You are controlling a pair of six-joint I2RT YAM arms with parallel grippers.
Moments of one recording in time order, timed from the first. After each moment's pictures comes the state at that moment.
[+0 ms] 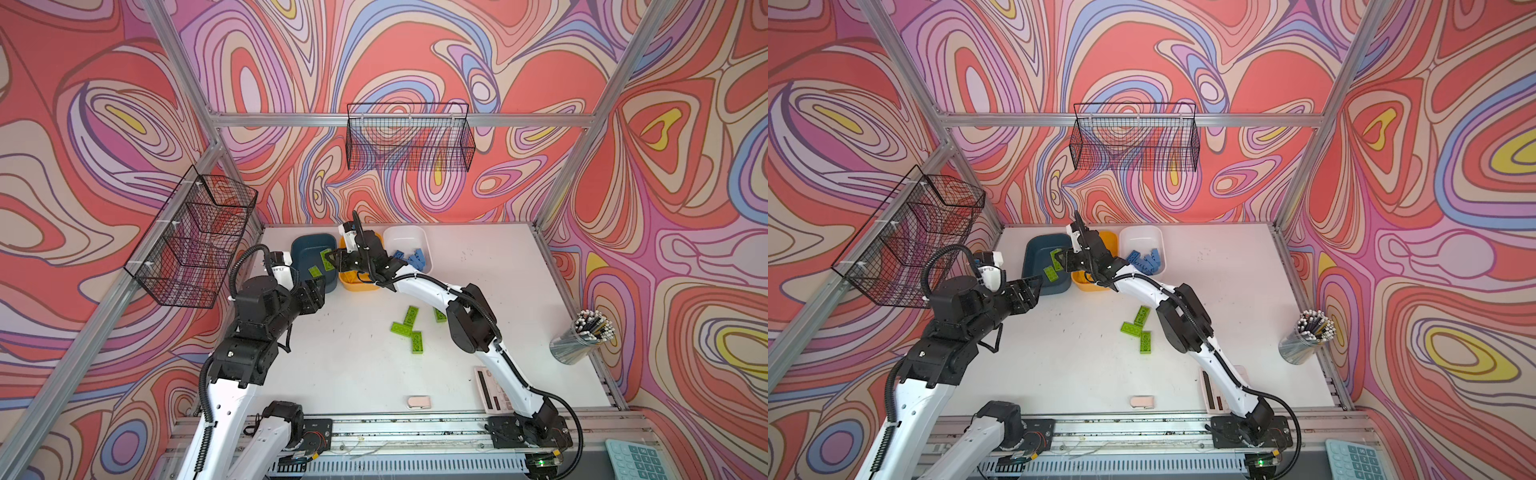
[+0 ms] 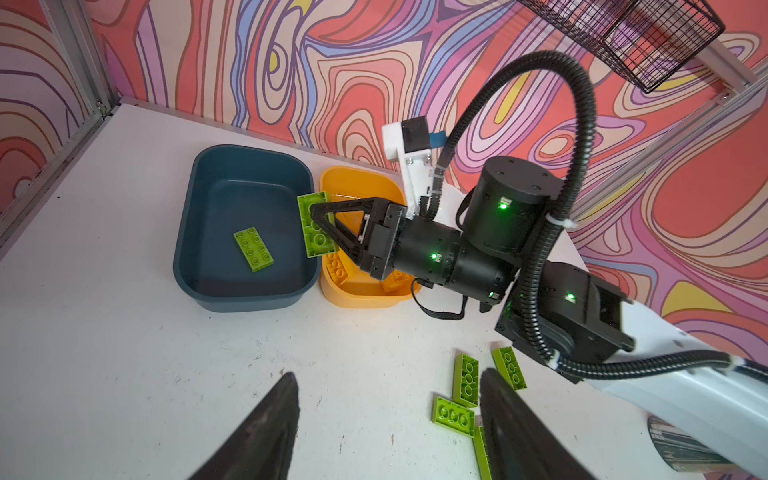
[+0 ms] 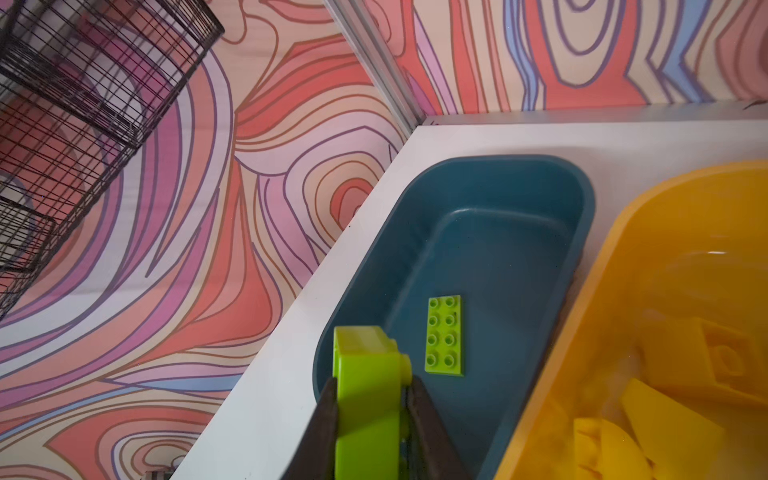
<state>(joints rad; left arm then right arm) -0.15 0.74 0.95 -0.59 0.12 -0.41 0.79 2.55 2.24 0.04 -0.28 0.59</state>
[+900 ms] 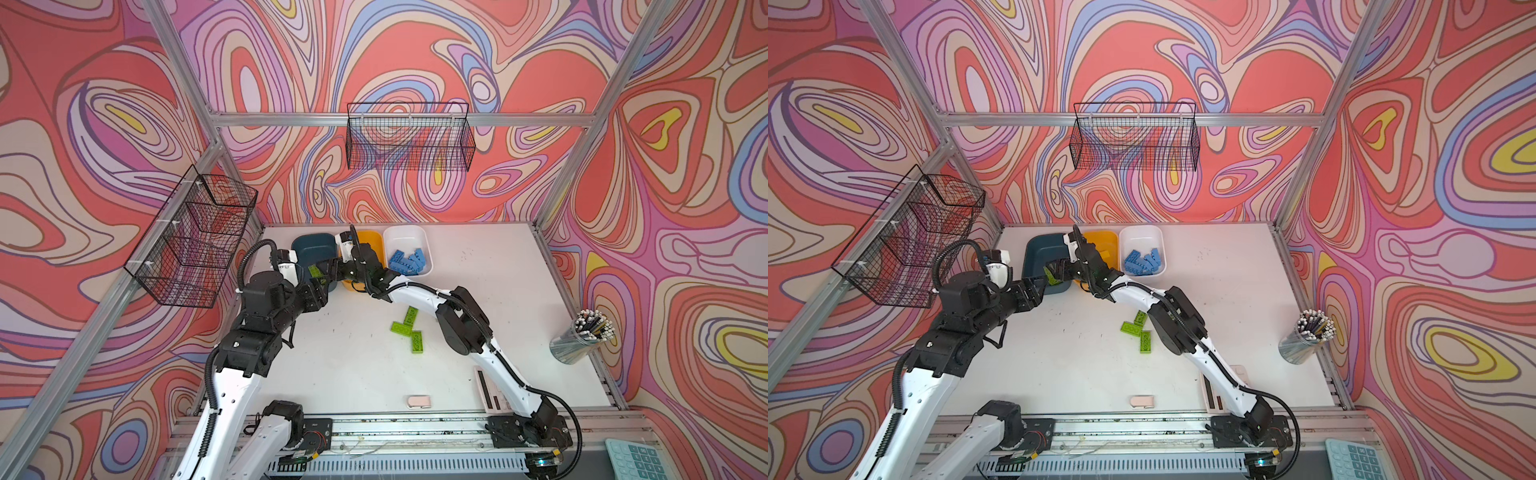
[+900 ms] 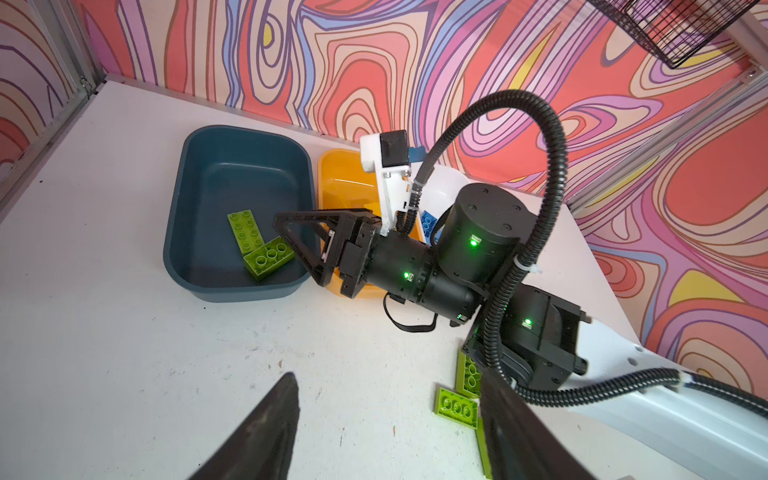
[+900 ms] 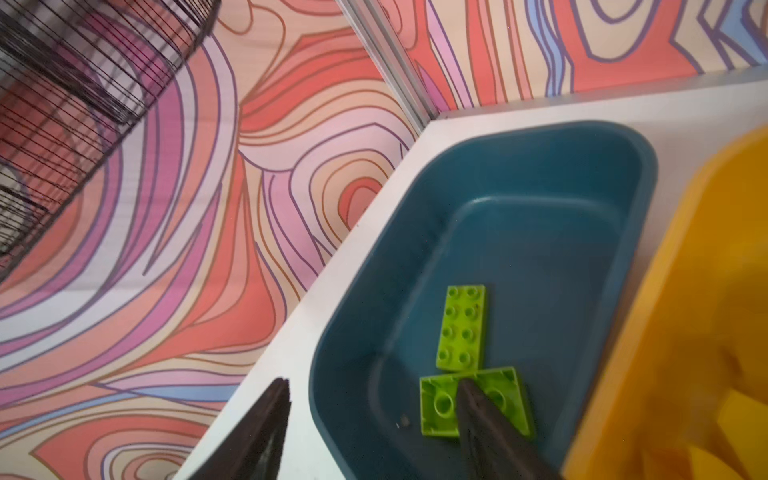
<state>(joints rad) -0.16 0.80 0.95 -0.59 0.12 -0.41 0.81 2.54 2.07 0.23 -0.24 0.61</state>
